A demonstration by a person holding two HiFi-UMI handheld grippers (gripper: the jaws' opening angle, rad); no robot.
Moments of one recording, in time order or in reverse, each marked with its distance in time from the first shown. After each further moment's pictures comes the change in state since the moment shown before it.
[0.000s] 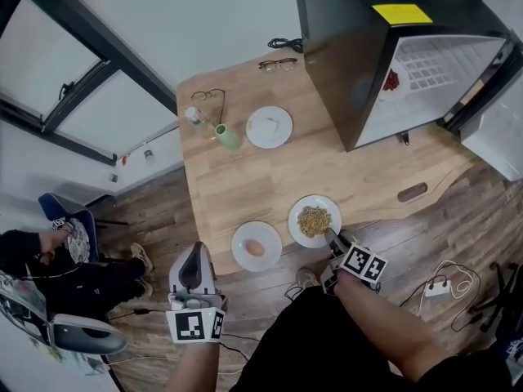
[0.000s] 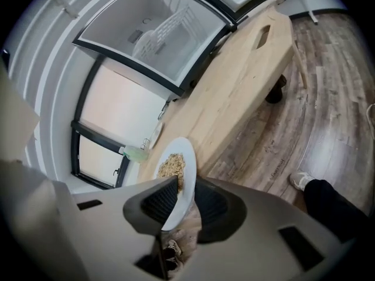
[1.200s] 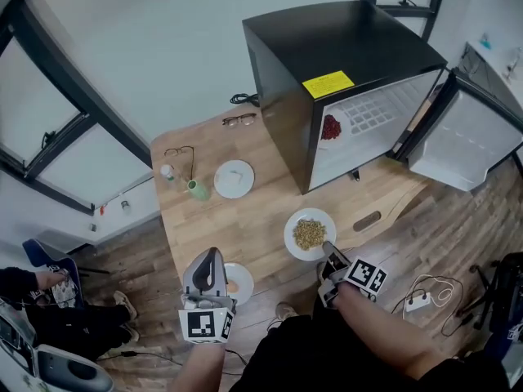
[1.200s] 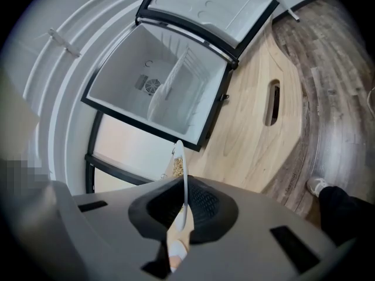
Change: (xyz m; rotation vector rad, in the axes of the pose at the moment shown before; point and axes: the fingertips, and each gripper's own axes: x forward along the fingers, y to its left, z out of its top) left arm 0.076 -0.076 0.060 -0.051 -0.121 -0.186; right arm -0.078 0.043 0.123 0.091 -0.199 0.122
